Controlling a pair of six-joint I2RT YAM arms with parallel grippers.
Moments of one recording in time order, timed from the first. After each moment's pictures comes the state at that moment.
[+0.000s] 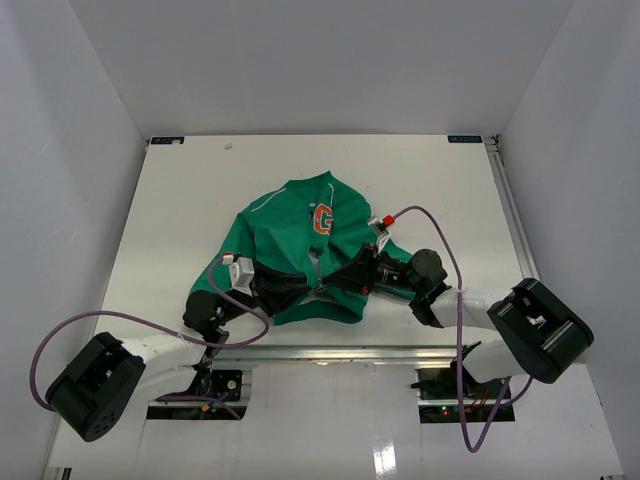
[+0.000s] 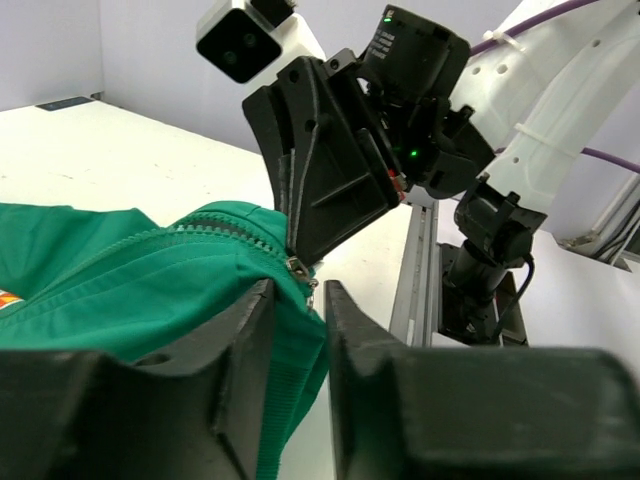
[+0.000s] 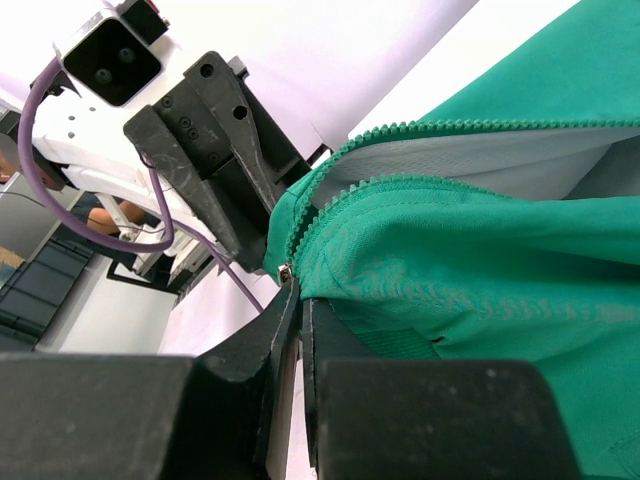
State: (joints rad) left arm -0.64 1.04 0.06 1.37 0.58 -0.42; right arm 0.70 1.39 0.34 1.23 -0.72 0.93
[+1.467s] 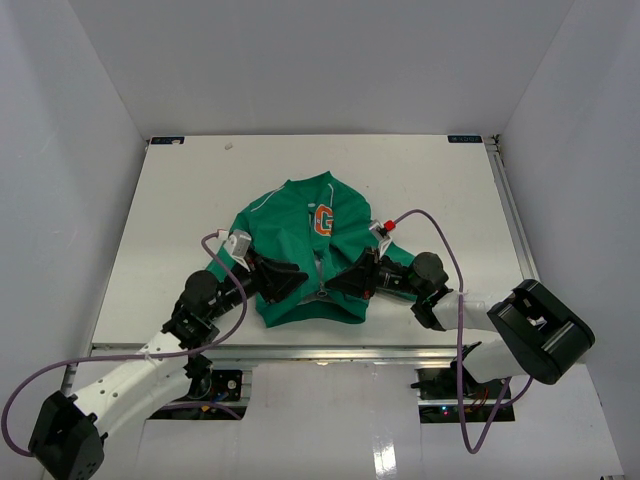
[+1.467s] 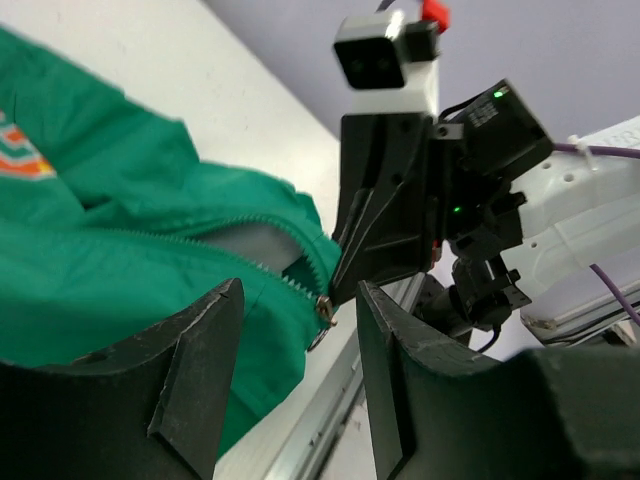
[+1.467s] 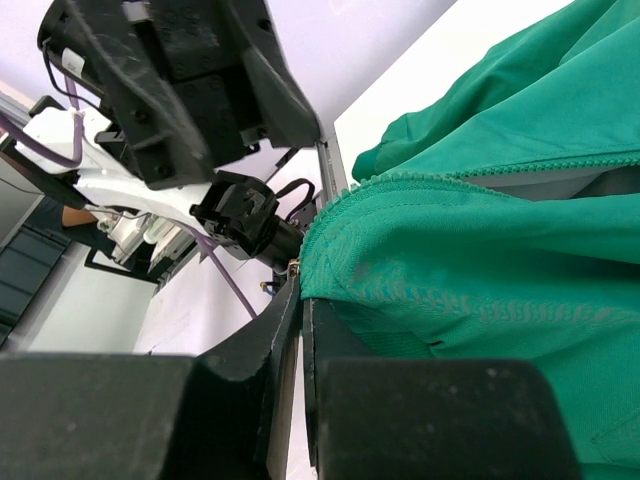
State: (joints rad) left arm -0.64 0.67 0.27 0.50 0.35 -0.62; right arm 0.70 1.38 0.31 1.23 -0.72 0.87
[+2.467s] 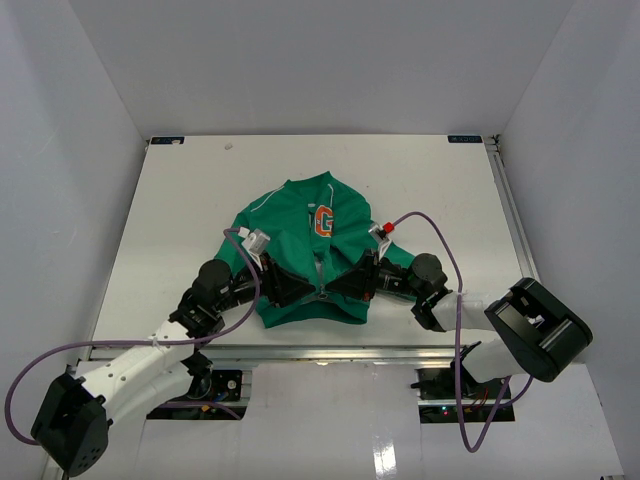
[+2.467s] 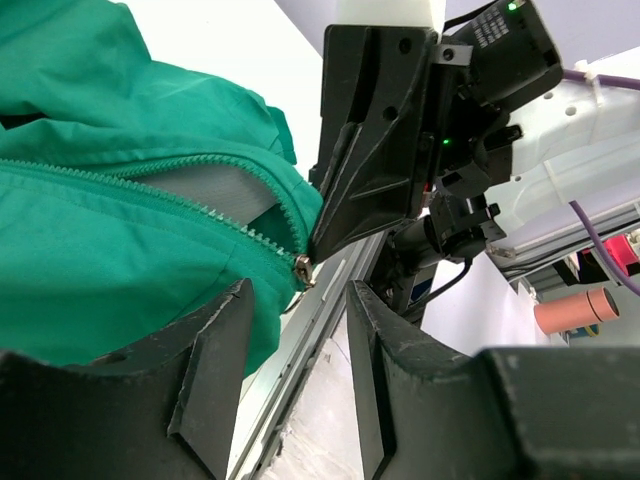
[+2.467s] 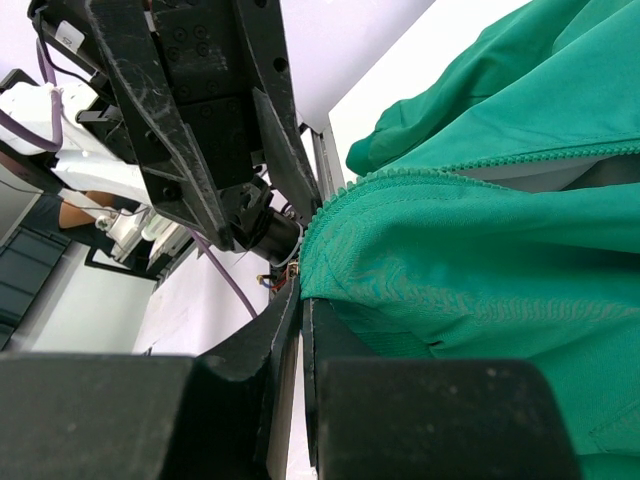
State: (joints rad) left arm -0.64 0.80 0.32 0.41 0.51 -0.65; right arm 0.70 1.40 0.30 1.23 -0.72 0.87
